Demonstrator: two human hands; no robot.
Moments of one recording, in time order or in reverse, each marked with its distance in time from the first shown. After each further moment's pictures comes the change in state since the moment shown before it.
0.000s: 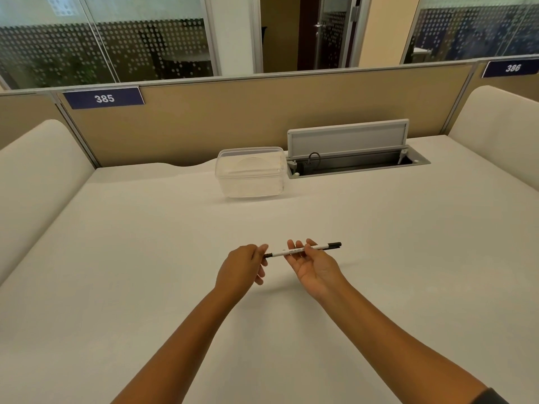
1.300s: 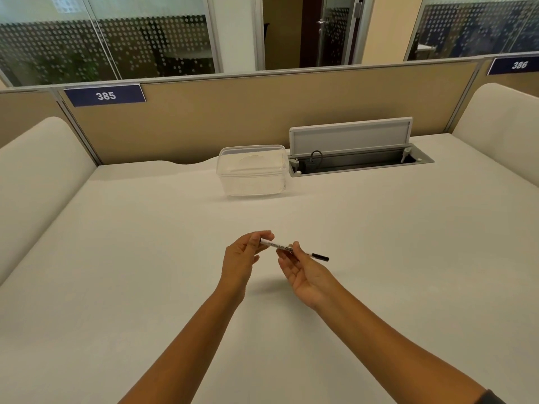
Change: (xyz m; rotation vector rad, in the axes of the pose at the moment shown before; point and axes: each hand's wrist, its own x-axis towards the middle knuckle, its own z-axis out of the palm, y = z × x) left_hand -0.005 -0.002 0.005 -0.710 0.090 0.088; right_hand -0.013 0.014 0.001 -0.155 0.014 0.136
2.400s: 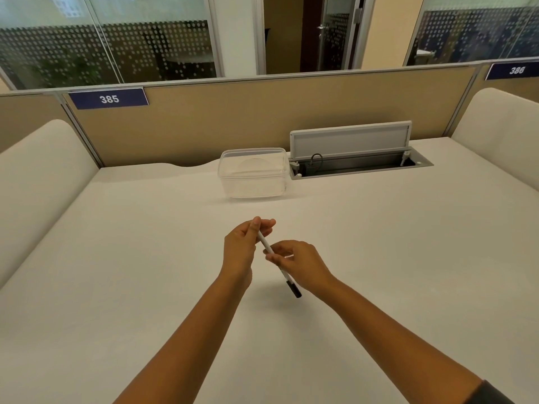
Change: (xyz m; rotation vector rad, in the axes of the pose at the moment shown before) left_hand 0.009 0.028 0.011 -0.059 0.099 0.001; right_hand 0.008 -0.010 0.009 -1.519 -0.233 -0.637
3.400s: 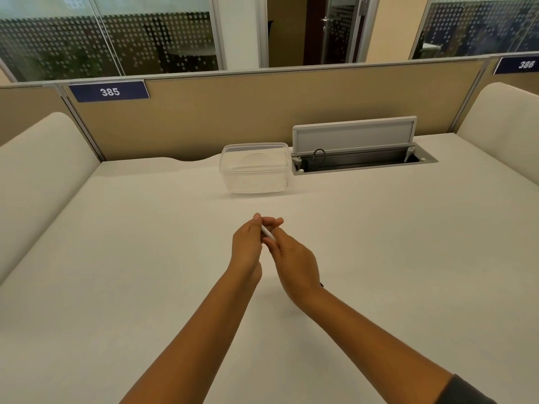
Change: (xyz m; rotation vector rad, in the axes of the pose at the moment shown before) left_hand 0.004 -0.002 0.010 -0.104 0.031 -0.152; right_hand -0.006 -0.004 0.029 -0.191 0.373 -0.243
